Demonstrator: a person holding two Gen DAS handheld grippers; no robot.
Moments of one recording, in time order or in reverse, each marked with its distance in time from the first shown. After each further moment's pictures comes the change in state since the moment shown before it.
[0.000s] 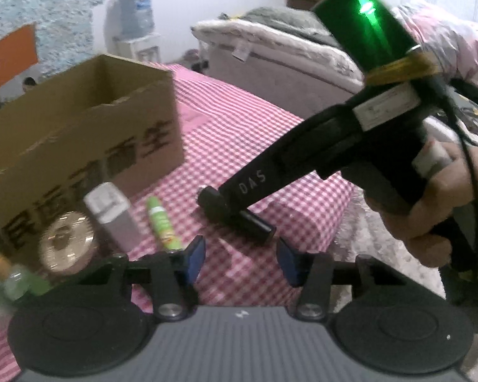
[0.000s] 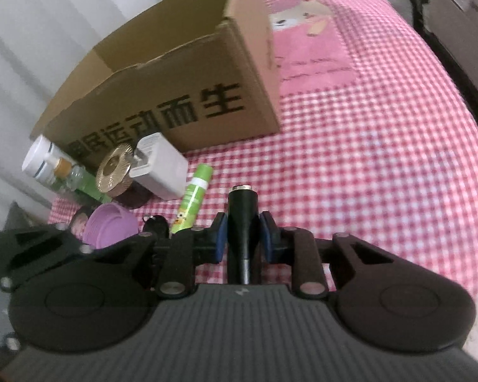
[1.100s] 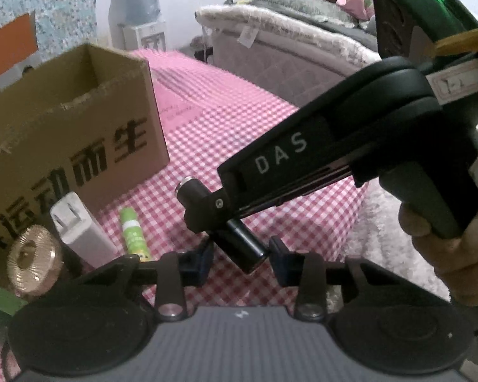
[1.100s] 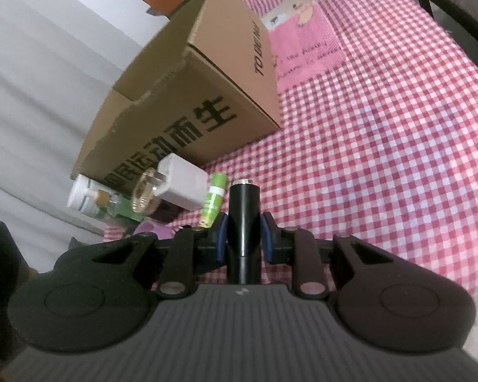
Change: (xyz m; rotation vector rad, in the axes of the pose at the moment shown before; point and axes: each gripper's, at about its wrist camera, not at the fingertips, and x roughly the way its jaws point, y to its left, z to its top) left arm 0.029 -0.018 0.017 -0.028 0.024 0.043; right arm -0.019 -0.042 -0.004 0.199 -0.029 0.223
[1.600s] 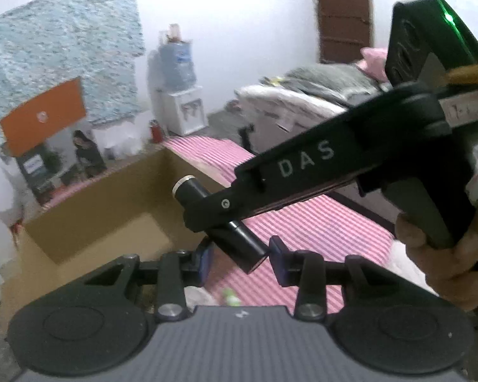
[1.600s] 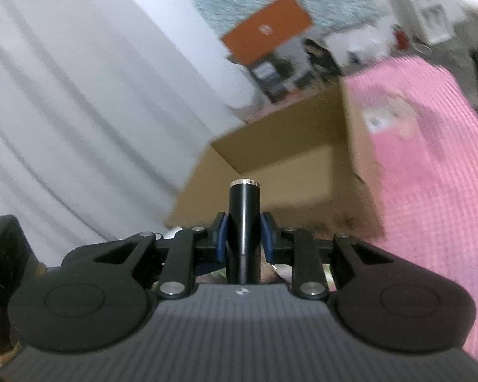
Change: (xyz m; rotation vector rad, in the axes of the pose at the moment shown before) left arm -0.119 0.041 0.042 0.009 -0.218 0.152; right arm -0.055 0.116 0.046 -0.219 -0.189 0.162
